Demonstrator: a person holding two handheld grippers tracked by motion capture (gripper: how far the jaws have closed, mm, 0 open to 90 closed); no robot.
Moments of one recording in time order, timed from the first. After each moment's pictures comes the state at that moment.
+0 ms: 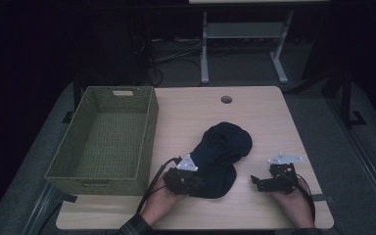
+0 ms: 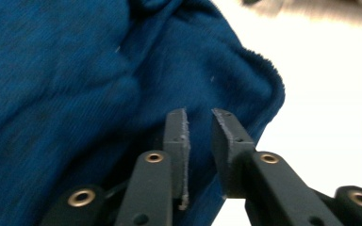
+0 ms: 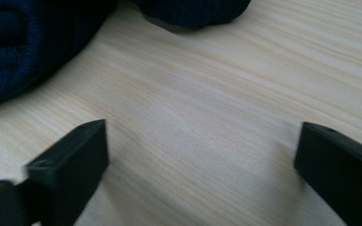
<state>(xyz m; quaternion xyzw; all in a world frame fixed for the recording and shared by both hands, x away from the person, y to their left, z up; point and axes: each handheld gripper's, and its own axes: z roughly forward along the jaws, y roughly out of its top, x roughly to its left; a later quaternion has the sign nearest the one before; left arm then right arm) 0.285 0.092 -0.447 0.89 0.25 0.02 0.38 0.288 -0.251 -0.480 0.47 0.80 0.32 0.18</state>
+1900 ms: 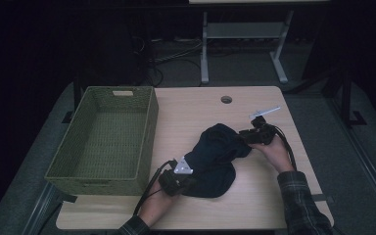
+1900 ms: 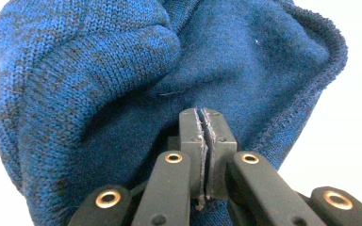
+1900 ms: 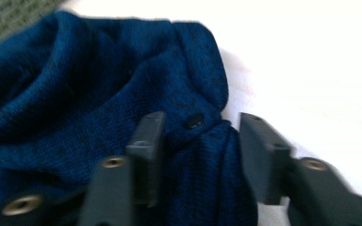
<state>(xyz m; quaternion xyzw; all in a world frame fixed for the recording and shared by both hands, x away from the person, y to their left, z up) 0.286 0.100 -0.462 0.90 0.26 0.07 0.34 0.433 -0.221 -0.447 0.42 0.82 0.39 0.03</state>
